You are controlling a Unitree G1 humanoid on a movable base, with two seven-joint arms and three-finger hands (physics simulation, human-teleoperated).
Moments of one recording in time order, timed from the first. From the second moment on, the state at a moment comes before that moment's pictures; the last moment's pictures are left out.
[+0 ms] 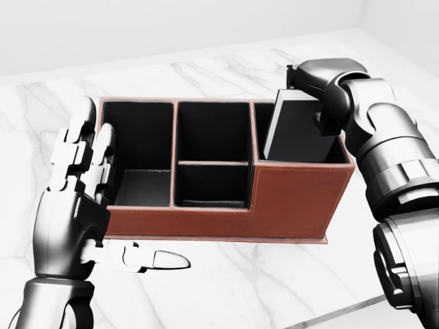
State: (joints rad) left arm -0.01 -0.01 -0.07 -0.47 -0.01 0.09 -0.05; right arm -1.32 -0.36 0.07 1.31 -1.23 -0.09 0.25
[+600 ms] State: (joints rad) left arm -0.01 -0.01 -0.07 -0.47 -0.01 0.09 -0.05; right arm -1.32 -0.34 0.06 1.33 -1.22 -0.09 0.23
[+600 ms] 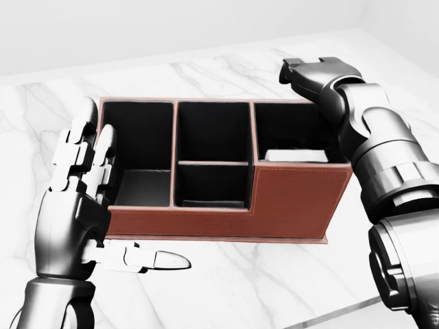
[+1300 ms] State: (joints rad) left arm -0.02 -0.01 -0.07 -0.47 0.00 0.09 -0.05; right arm -1.44 -0.36 0.02 1.29 -1.15 -0.09 0.12
